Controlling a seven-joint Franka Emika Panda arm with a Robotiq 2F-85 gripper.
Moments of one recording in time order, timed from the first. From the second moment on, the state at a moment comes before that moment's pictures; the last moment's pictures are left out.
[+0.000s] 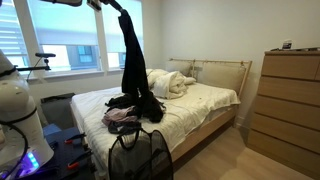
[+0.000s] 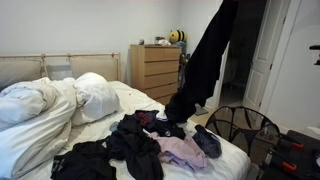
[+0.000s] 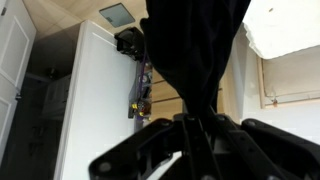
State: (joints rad) arm 0.12 -0.29 0.23 -1.59 -0.67 1.84 0.97
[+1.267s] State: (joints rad) arm 0.14 -0.22 0.45 -1.62 -0.71 1.89 0.97
